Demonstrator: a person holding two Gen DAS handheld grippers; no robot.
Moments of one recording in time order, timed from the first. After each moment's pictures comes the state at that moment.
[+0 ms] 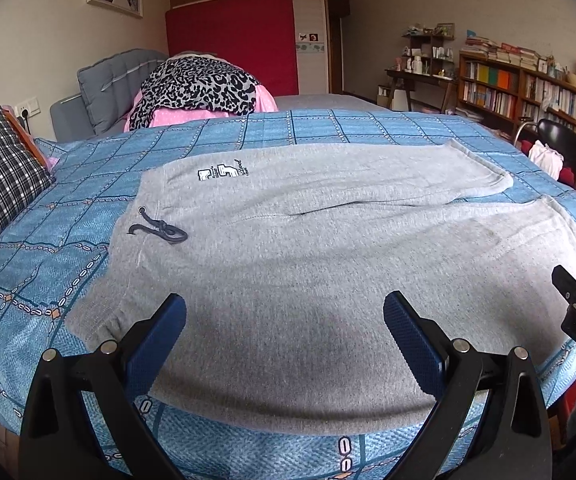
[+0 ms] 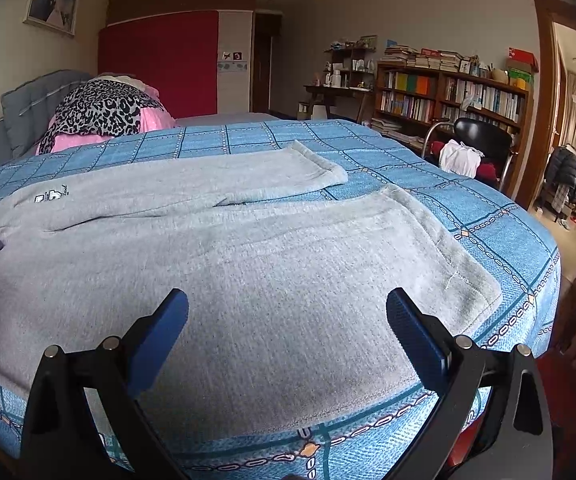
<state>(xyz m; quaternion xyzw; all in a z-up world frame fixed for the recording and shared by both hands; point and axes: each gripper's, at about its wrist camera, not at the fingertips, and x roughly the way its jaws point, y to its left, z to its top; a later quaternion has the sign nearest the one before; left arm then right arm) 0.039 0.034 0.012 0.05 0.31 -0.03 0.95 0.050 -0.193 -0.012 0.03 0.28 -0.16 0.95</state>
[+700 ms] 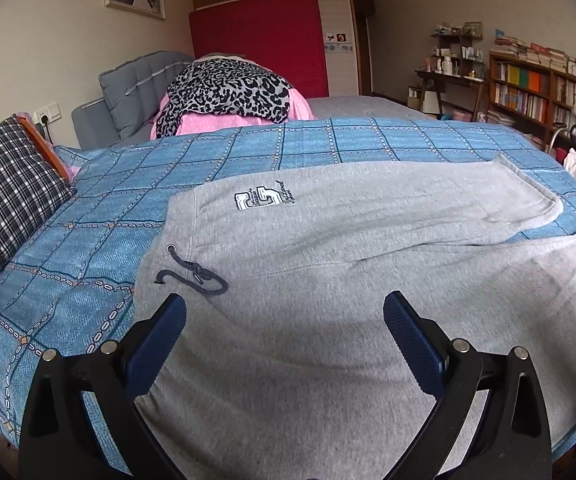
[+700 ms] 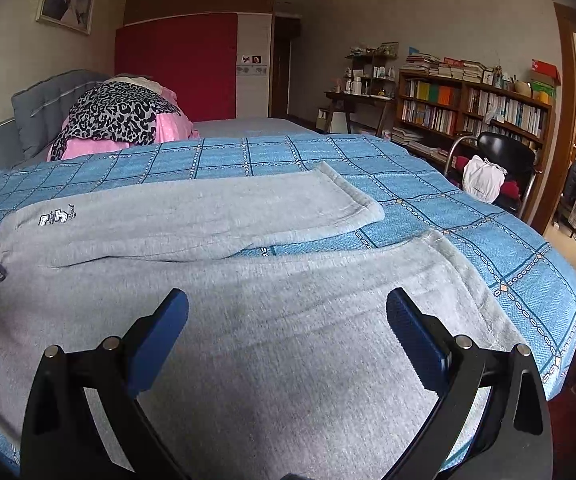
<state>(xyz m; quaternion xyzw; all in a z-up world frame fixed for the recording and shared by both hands) 0.106 0.059 0.028 0.06 0.31 0.03 0.95 0.120 -0.189 0.012 0.02 0.27 -0.13 0.95</state>
